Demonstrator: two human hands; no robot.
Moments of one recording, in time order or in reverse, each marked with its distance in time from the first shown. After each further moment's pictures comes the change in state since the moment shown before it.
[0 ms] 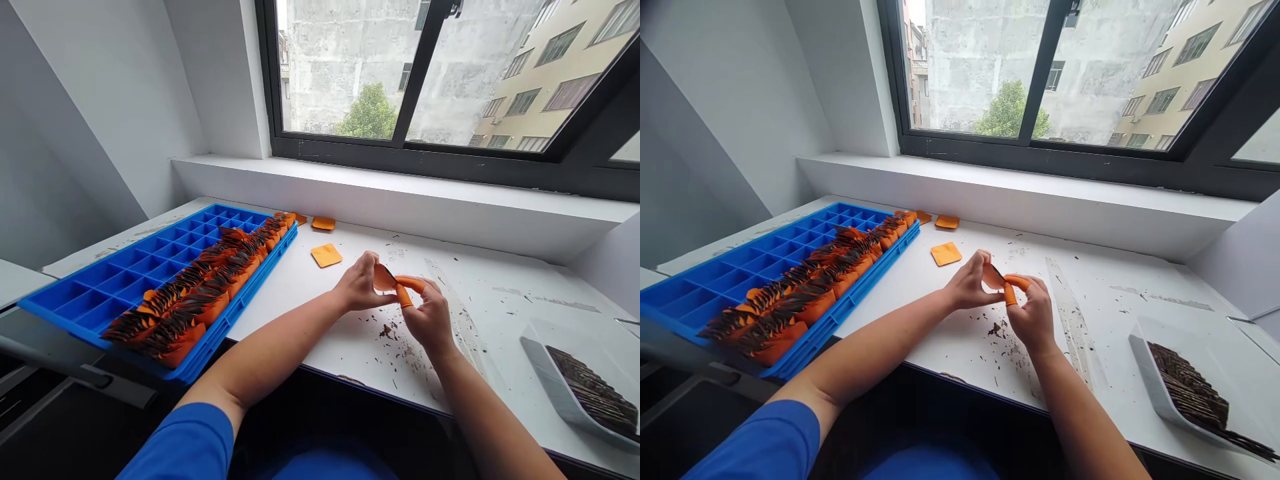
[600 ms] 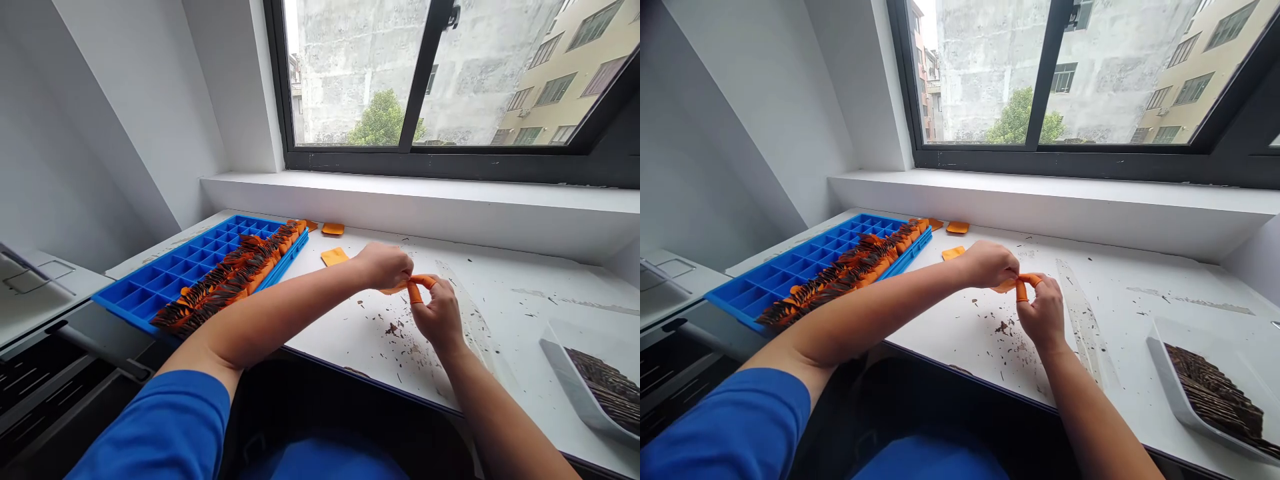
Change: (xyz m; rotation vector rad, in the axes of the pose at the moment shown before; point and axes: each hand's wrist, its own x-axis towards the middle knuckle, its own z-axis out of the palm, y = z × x) left_hand 0.060 0.091 -0.052 0.607 -0.556 0.099; right_hand 0.001 0.007 -0.006 -0.075 0.053 -0.055
